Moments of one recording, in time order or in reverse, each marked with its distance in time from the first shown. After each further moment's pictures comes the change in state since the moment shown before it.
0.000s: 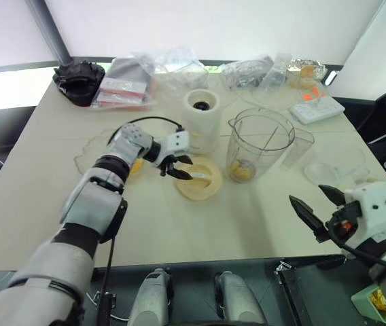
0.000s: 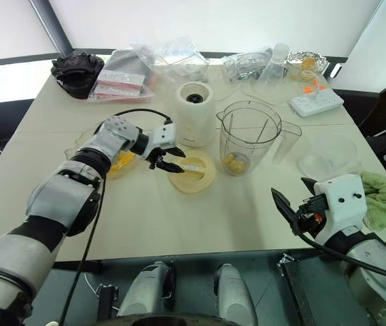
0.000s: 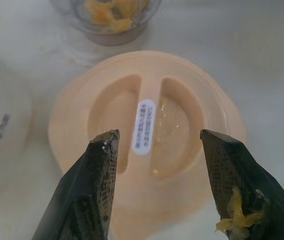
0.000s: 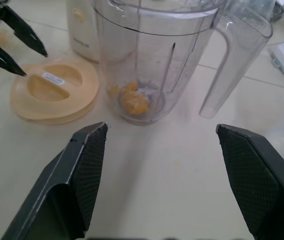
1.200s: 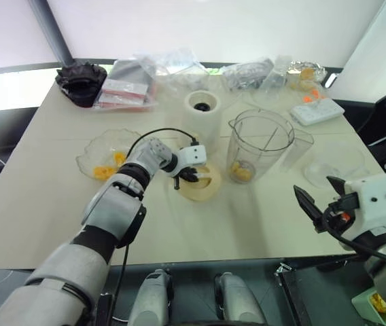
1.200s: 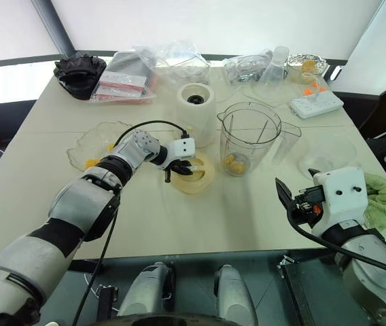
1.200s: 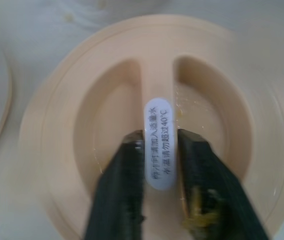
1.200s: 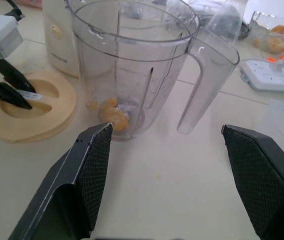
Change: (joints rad) left arm 0.008 -0.112 -0.005 0.038 0.197 0.141 0.226; right arm -0.075 -0.124 0.109 0.006 0.081 -0.051 -0.286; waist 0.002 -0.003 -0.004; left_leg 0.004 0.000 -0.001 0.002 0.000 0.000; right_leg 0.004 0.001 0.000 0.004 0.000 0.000
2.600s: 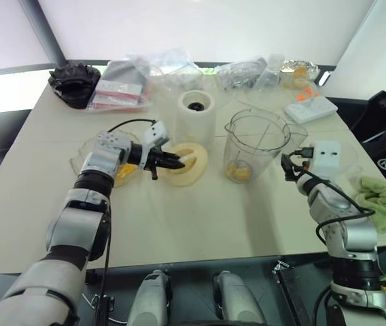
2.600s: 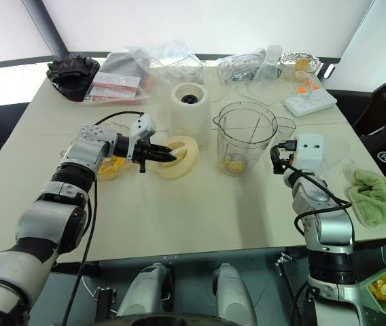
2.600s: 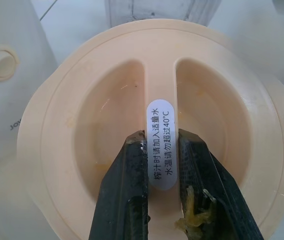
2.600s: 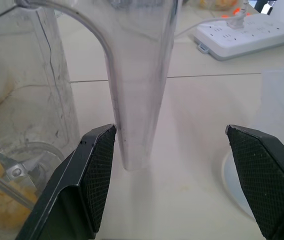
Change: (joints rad) left arm 0.210 0.227 0.245 -0.478 -0.337 0.266 -0.303; right arm -0.632 0.349 0.283 0.854 -0.537 -0.168 0.076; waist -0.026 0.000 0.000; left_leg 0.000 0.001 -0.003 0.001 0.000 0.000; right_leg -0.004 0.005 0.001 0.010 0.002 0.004
